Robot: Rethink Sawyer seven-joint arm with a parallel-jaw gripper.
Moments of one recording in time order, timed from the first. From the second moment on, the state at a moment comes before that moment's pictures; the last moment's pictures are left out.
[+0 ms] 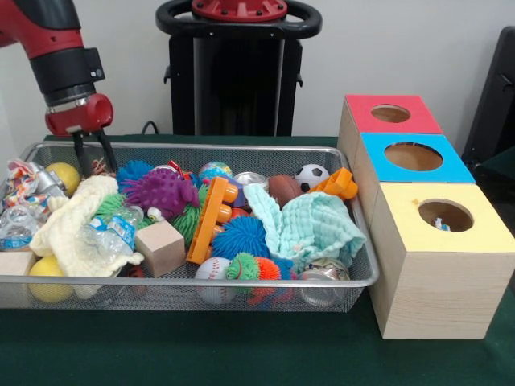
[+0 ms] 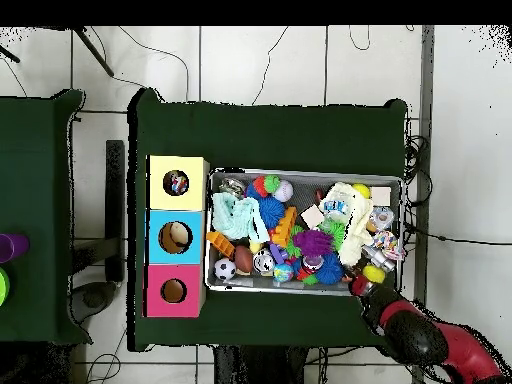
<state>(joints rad) -1.53 -0.38 0.73 1.97 -0.83 0.31 1.86</state>
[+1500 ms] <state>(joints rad) -1.41 -0.26 0.76 1.67 -0.64 0.68 1.86</state>
